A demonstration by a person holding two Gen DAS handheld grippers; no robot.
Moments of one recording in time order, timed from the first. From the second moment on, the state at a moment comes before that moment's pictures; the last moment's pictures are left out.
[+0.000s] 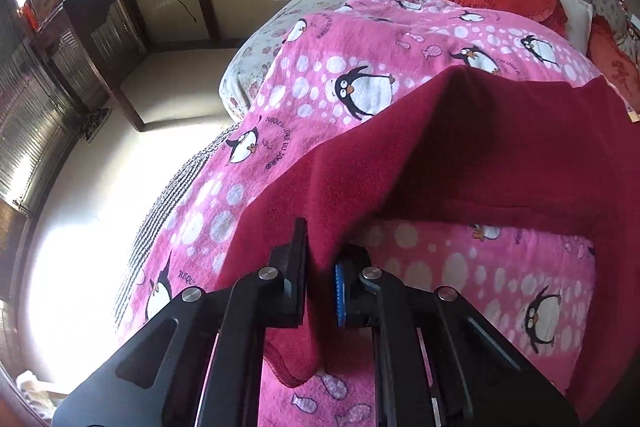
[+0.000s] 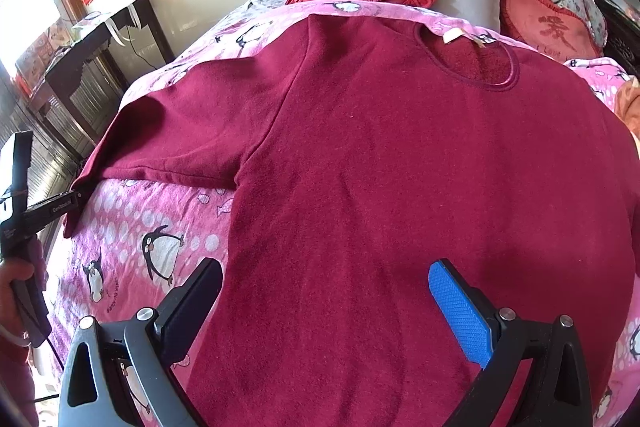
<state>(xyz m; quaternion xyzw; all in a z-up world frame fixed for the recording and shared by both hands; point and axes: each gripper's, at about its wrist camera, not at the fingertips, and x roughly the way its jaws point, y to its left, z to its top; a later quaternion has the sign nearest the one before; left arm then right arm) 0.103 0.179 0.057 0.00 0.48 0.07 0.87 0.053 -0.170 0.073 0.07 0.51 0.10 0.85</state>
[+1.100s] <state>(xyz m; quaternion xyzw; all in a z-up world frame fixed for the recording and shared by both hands) 0.118 -0.161 0.103 0.01 0.50 -0.24 0.83 0.009 -0.333 0.070 0.17 0.49 -0.01 0.85</state>
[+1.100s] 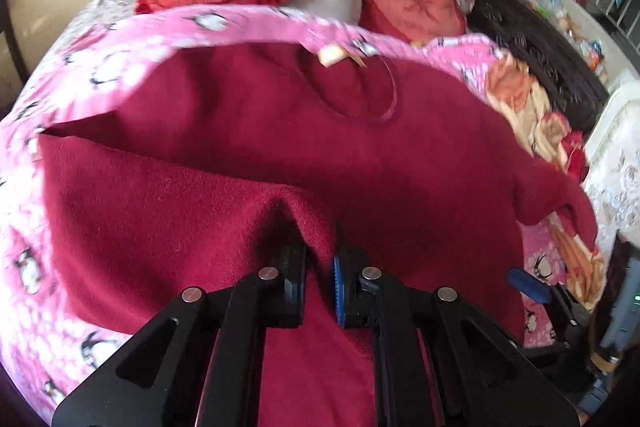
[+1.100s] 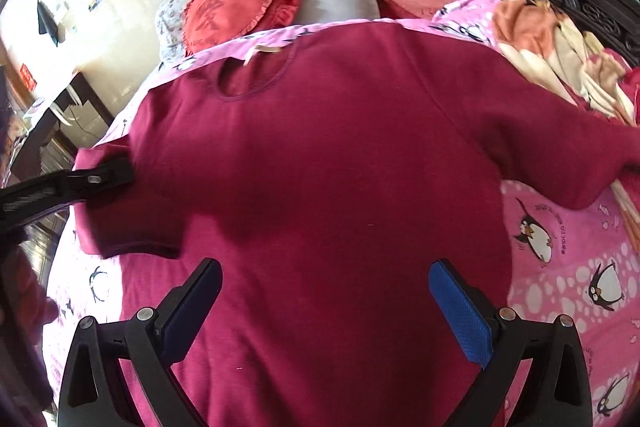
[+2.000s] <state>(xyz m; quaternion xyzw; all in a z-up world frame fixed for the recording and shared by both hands) 0.119 -0.004 0.085 -0.04 0.48 -0.12 0.87 0.094 -0.295 0.058 0.20 0.45 0.14 0.86</state>
